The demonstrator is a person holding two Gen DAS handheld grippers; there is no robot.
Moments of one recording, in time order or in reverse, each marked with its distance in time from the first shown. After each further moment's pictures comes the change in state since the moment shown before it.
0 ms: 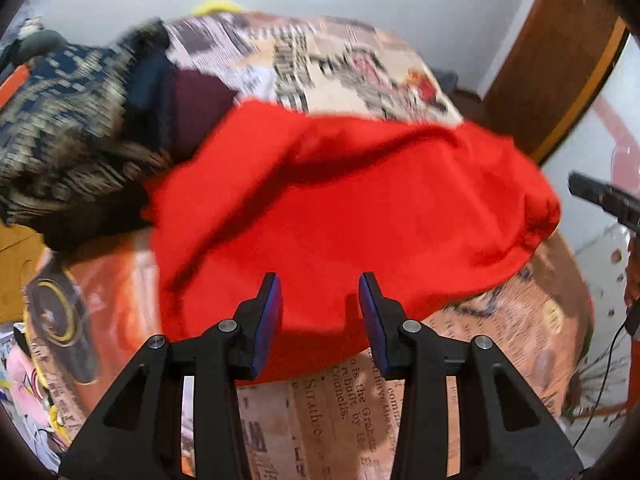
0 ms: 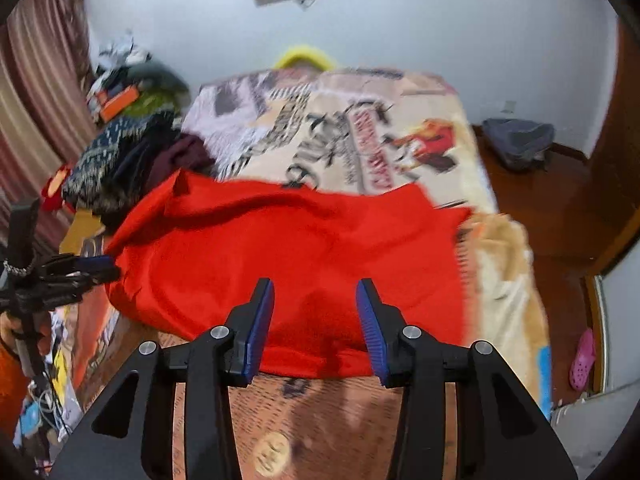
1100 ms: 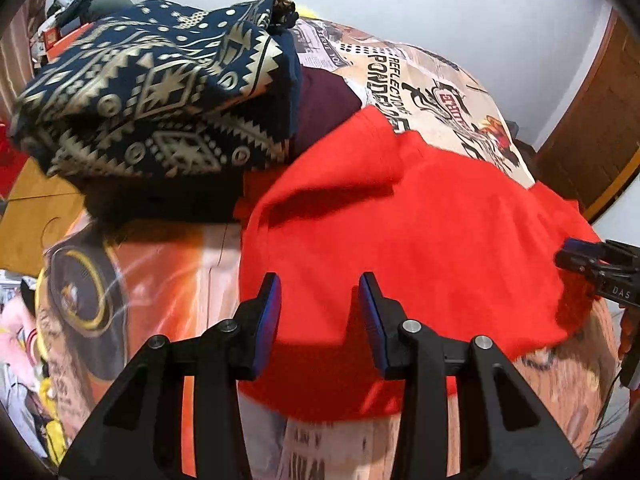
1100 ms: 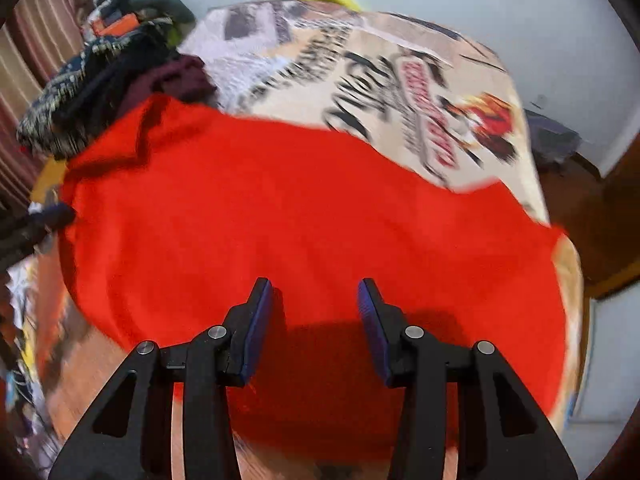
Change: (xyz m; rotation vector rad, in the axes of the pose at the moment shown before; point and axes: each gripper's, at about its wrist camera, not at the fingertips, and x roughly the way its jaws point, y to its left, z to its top) left arm -0.011 0.071 -0.015 -0.214 -0.114 0.144; right arm 0.083 0.038 0.009 -0.118 0.186 -0.075
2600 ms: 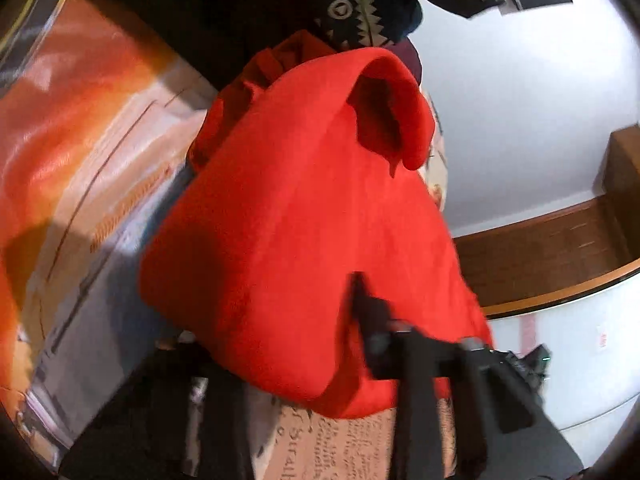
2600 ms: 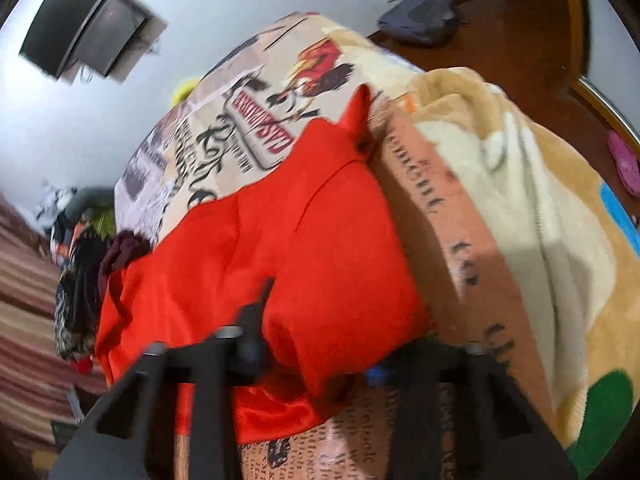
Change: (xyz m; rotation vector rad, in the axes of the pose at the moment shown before) left arm 0.064 0.044 -0.038 -0.585 0.049 -0.472; right arm -0.007 -0.119 -0.063 0.752 -0.168 0.184
